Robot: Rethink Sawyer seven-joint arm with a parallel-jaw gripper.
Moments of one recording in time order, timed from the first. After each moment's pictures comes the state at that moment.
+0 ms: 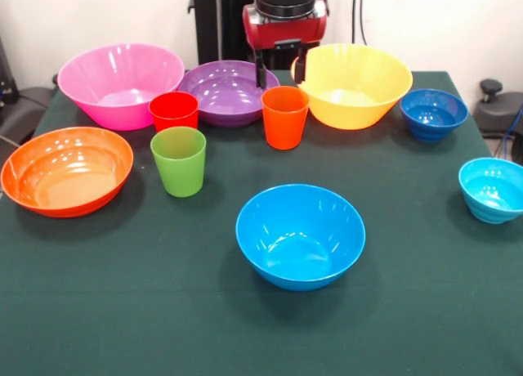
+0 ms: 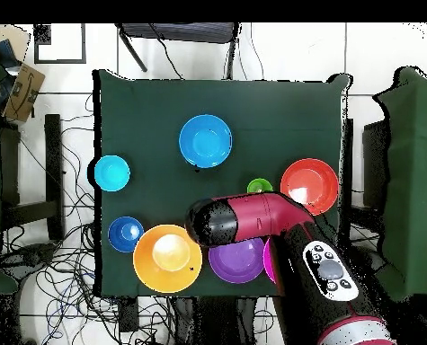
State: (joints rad) arm -0.54 -0.78 0.39 1.92 -0.45 0.60 1.73
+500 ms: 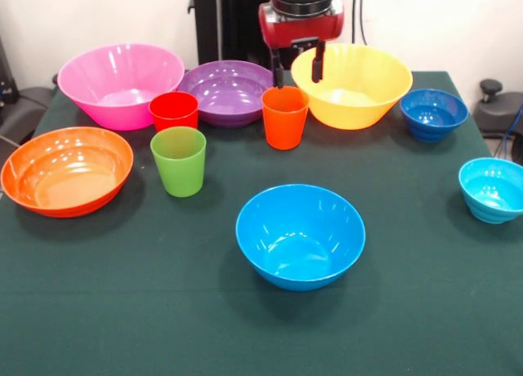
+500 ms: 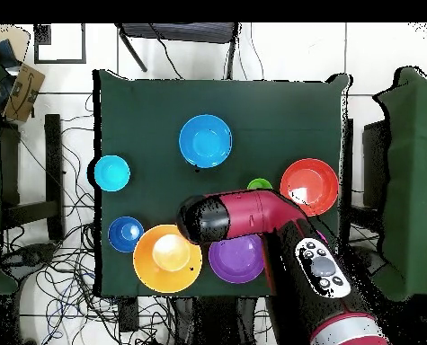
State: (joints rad) arm -0.51 -0.79 0.40 1.92 -0.40 0.60 1.73
